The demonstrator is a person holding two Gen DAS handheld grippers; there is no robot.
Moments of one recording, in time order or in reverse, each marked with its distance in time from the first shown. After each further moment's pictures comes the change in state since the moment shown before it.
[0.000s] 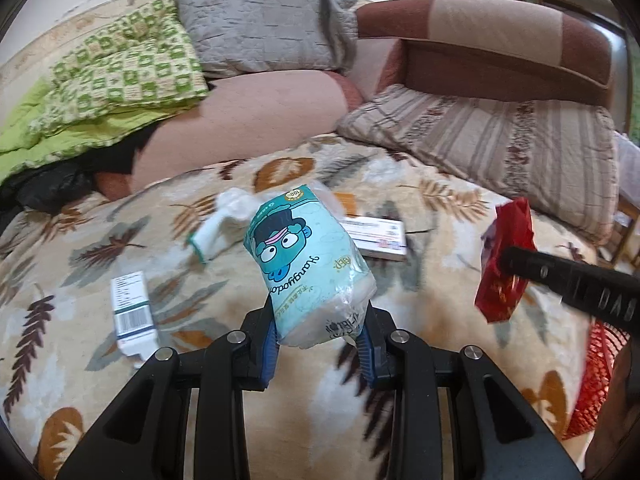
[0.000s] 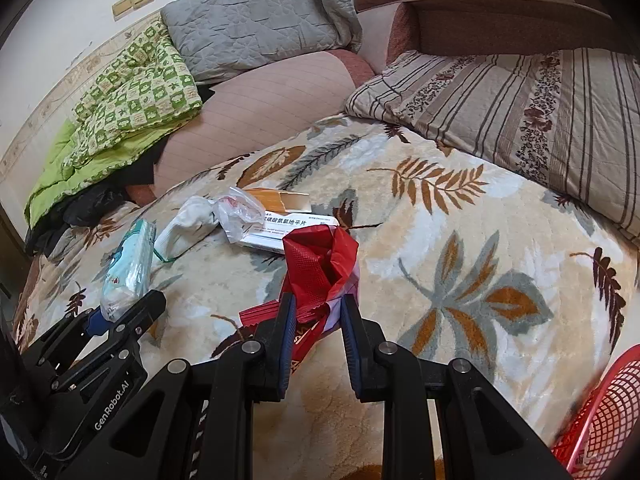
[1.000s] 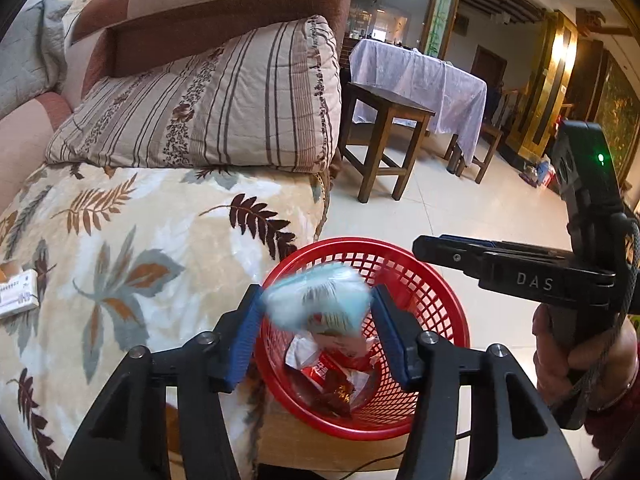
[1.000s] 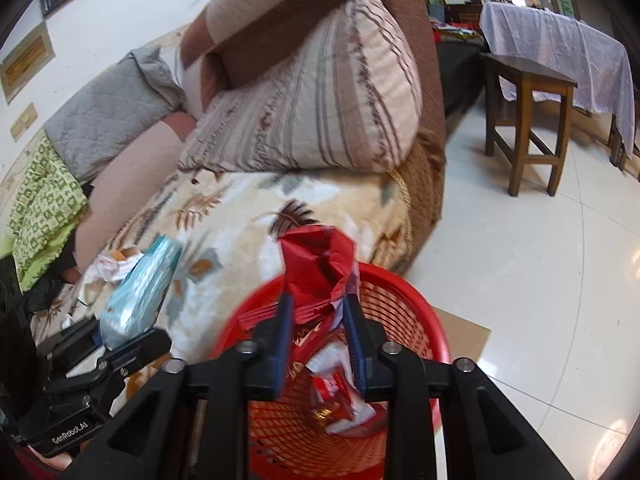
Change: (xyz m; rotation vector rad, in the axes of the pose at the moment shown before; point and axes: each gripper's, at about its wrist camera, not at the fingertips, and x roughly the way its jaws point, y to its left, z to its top) left arm -0.048 -0.283 -0.008 0.359 0.161 -0.711; right arm -0.204 -0.242 -0.077 0.351 -0.038 -0.253
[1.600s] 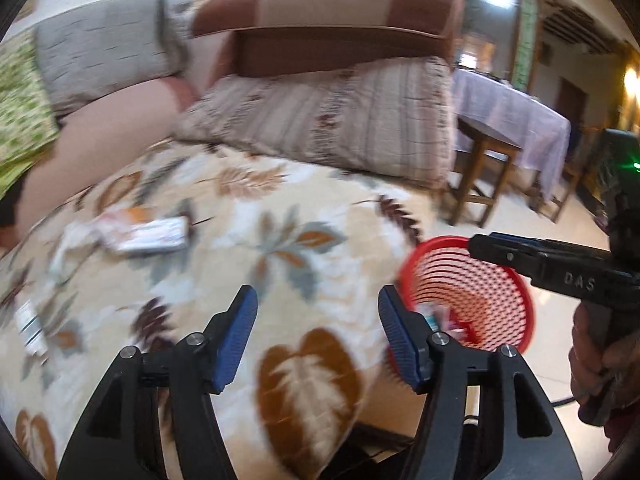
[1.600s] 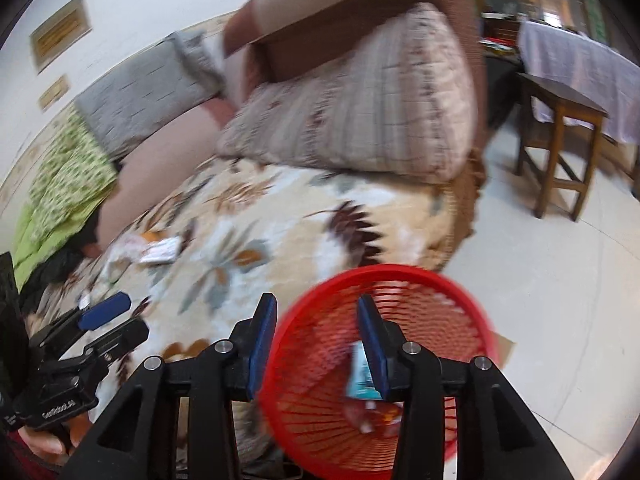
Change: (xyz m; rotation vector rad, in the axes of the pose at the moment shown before) left arm -0.117 0.074 -0.051 -0.168 -0.063 0.339; right arm -0.007 0.080 -0.007 -0.152 -0.002 0.108
